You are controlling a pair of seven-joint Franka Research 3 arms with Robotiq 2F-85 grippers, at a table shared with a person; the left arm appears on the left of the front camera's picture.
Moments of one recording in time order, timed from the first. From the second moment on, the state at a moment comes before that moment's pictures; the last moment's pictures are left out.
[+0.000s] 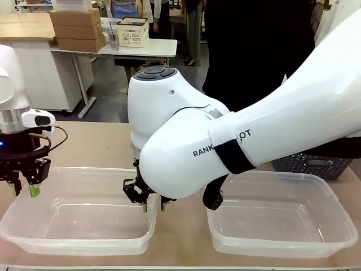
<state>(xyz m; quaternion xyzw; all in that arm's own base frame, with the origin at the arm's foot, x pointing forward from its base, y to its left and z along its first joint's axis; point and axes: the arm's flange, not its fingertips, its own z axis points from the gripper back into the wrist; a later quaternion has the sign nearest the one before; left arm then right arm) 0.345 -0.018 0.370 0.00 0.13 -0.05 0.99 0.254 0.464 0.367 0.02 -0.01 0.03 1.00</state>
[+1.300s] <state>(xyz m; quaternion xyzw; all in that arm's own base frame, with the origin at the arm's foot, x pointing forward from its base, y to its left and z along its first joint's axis) 0.324 -0.012 0.558 -0.13 0.02 0.02 0.99 0.295 0.445 0.549 -0.01 0.05 0.04 1.00</state>
